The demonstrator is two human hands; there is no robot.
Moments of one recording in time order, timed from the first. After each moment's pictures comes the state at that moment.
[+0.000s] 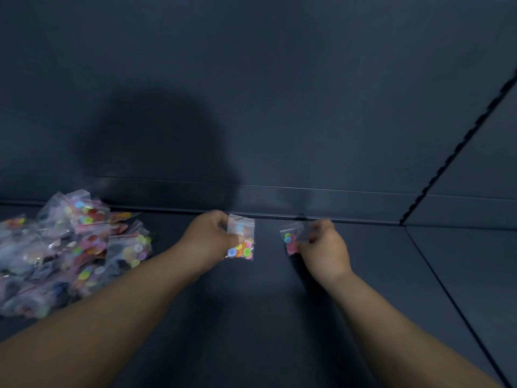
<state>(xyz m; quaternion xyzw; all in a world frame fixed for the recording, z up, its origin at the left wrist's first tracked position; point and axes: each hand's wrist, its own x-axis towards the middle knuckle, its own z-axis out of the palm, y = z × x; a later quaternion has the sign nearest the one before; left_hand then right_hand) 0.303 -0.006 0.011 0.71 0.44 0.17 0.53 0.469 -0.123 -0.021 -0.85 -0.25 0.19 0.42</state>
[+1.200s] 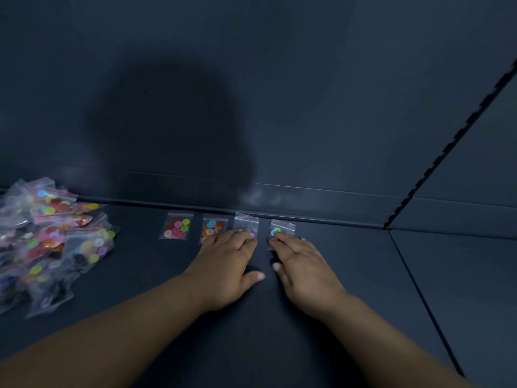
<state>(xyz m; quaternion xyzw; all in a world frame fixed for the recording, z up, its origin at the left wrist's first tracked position) 0.351 -0.051 -0.030 0.97 0.25 -0.02 0.08 0.505 -0.160 -0.042 -0.77 -0.63 0.08 0.09</state>
